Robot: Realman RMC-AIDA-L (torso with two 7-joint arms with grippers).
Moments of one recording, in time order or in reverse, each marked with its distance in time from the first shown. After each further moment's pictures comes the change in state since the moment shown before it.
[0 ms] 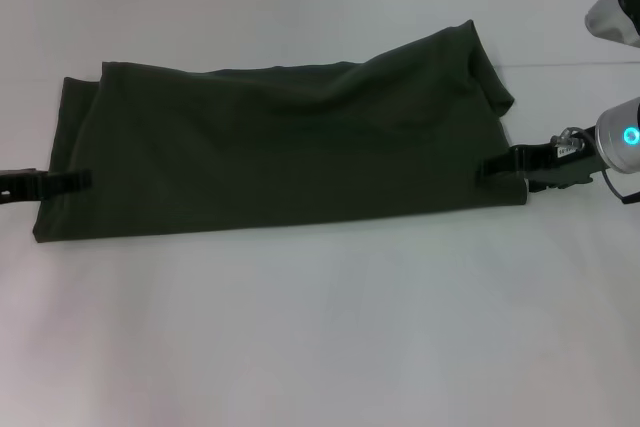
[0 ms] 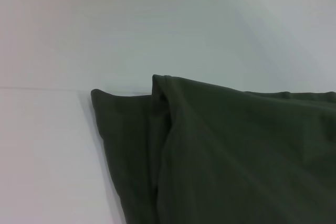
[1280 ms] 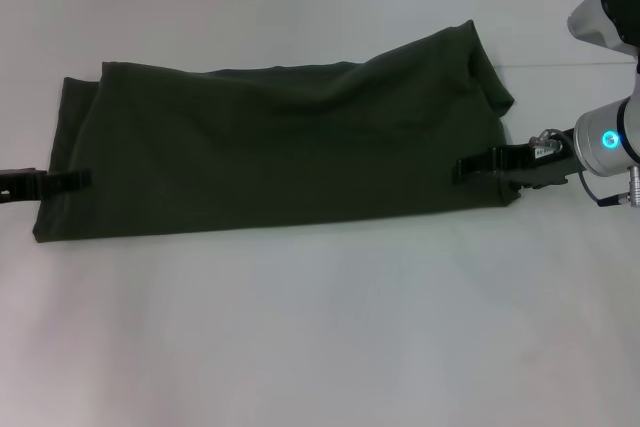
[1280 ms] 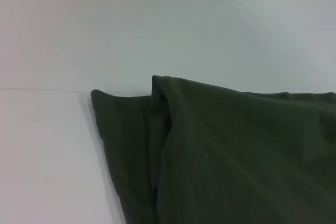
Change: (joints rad) left arm 0.000 0.000 -0.002 0.002 0.000 0.003 0.000; right arm 0.002 0.016 -0.010 0.023 0.071 0.031 -0.028
